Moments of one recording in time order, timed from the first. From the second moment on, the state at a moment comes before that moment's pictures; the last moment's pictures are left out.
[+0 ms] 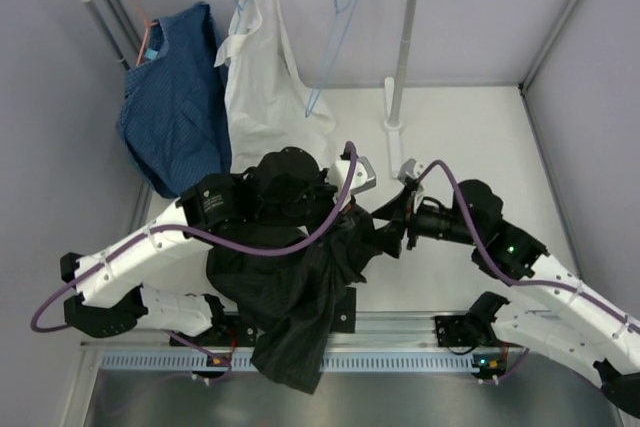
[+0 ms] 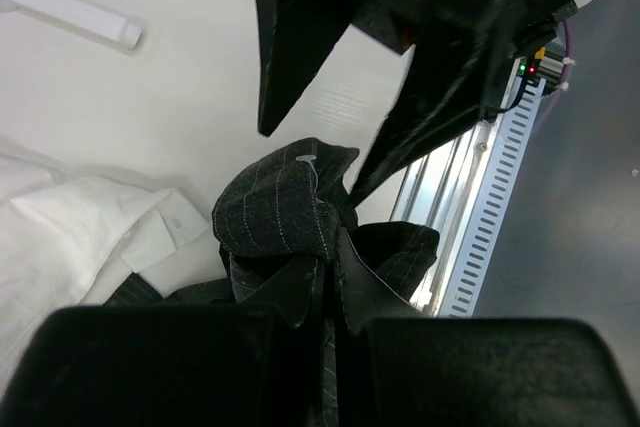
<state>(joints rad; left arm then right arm) -1.16 1.26 1.61 -0.92 0.07 -0.03 0.77 0.71 0.75 -0.22 -0.49 0.18</state>
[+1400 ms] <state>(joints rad) -1.09 1.20 1.17 -0.43 -0.35 -0.34 0.90 0.73 0.90 -0.54 0.62 0.56</state>
